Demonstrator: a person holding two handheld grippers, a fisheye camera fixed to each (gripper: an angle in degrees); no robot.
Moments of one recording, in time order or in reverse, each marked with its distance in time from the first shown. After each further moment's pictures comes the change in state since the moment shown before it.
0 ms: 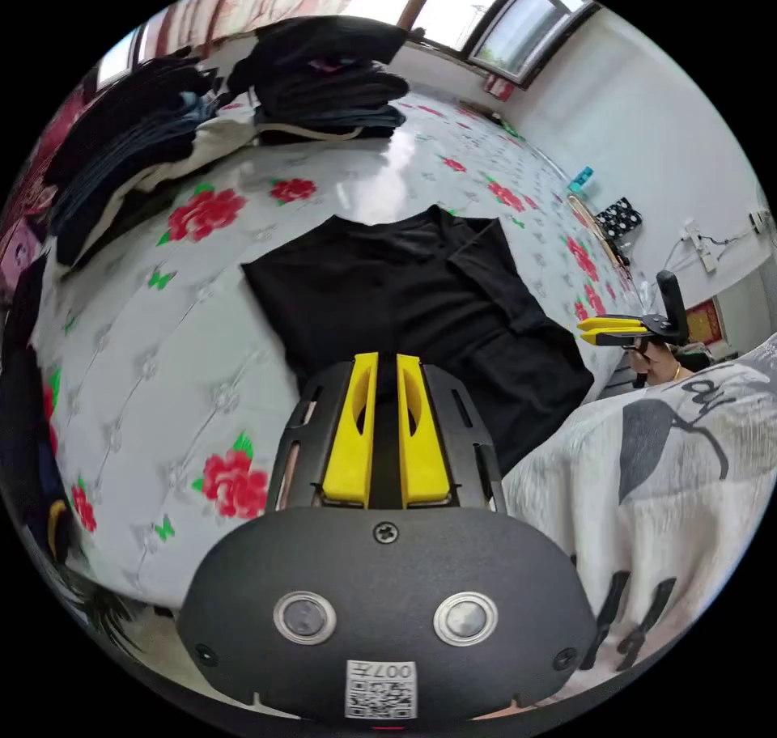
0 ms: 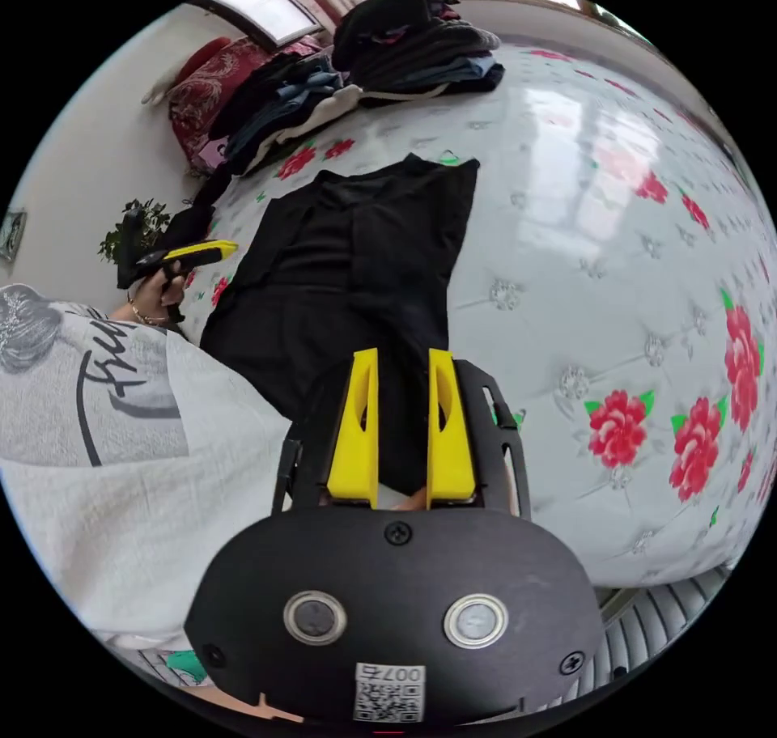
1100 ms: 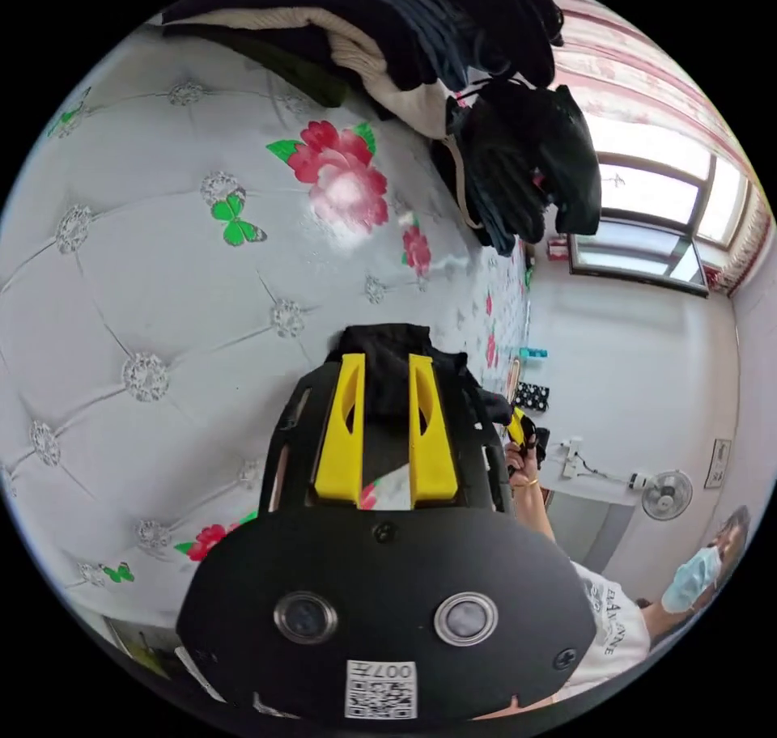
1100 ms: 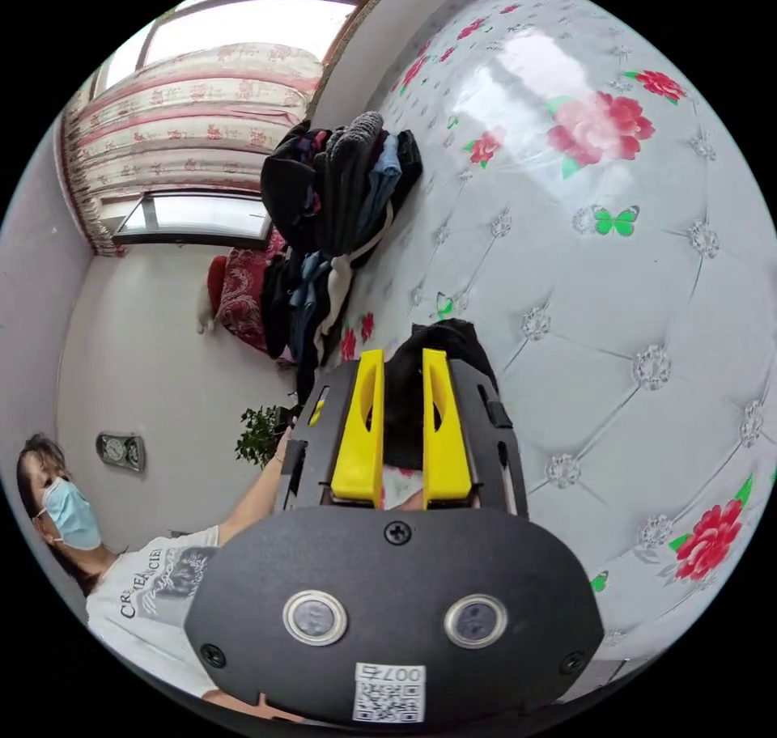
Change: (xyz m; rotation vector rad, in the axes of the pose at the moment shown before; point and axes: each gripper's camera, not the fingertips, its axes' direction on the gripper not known) left arm -0.118 -0.176 -0.116 0.039 0.509 -0.665; right arm 0.228 -0.201 -0.088 0.344 -0.522 0.447
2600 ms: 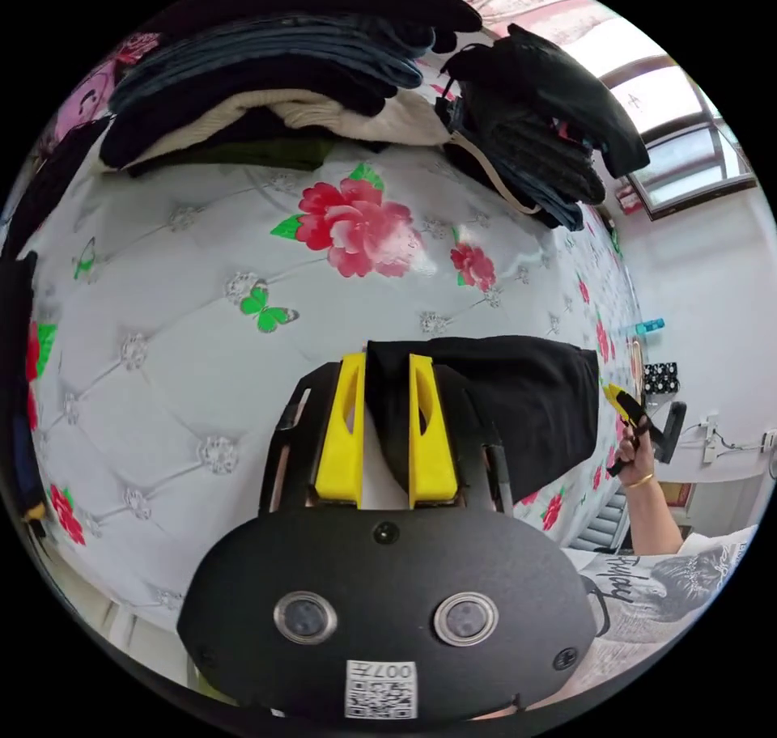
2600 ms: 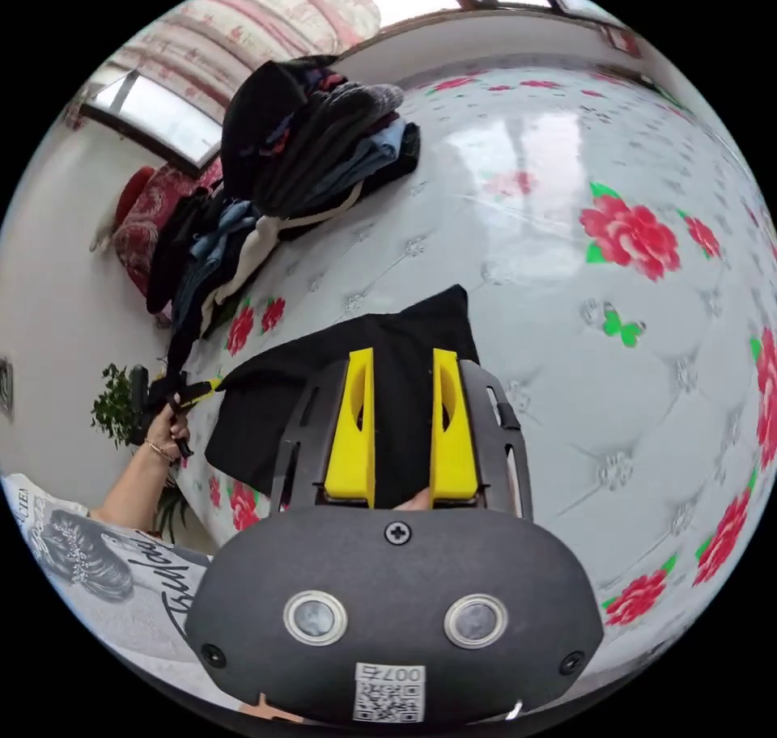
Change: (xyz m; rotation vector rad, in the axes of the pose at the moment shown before) left arm 0.132 0.068 -0.009 0.098 -0.439 0.235; right arm 0.068 -0.055 0.063 0.077 0.398 -0.199
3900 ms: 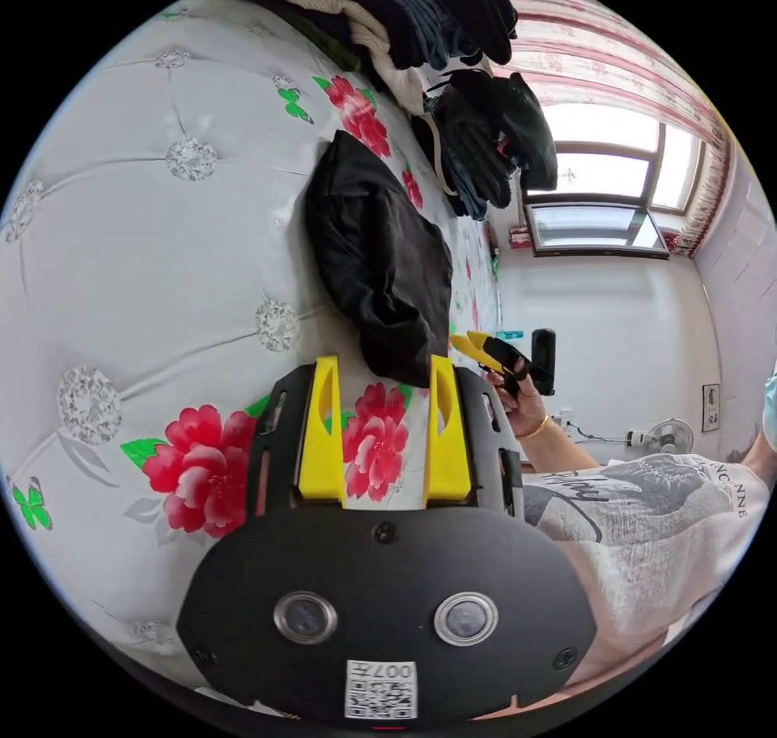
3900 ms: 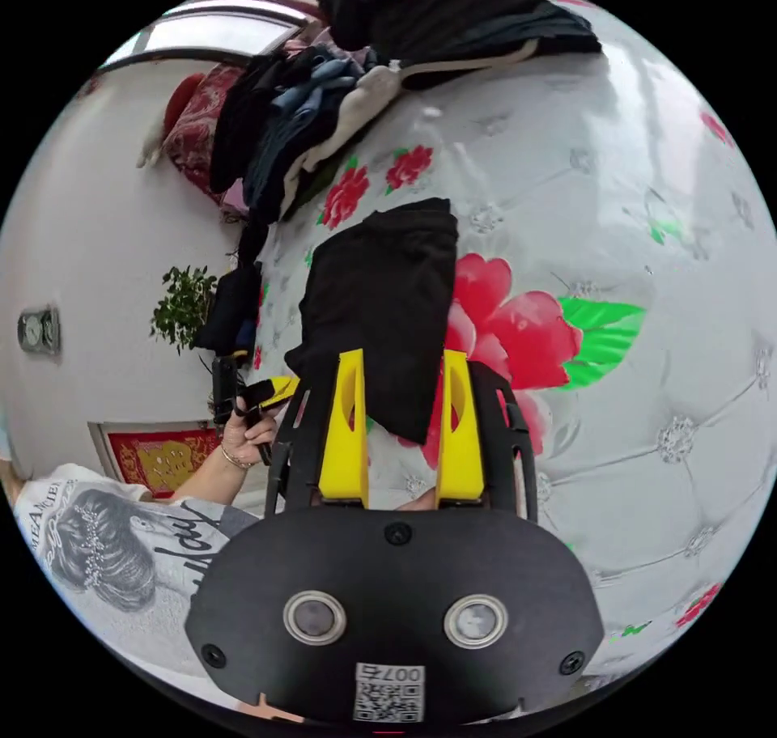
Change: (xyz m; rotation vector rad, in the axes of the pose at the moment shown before) left arm -0.086 0.150 -0.071 -0.047 0.605 -0.119; right arm -0.009 0.020 0.236 -0.439 -0.260 -0.147
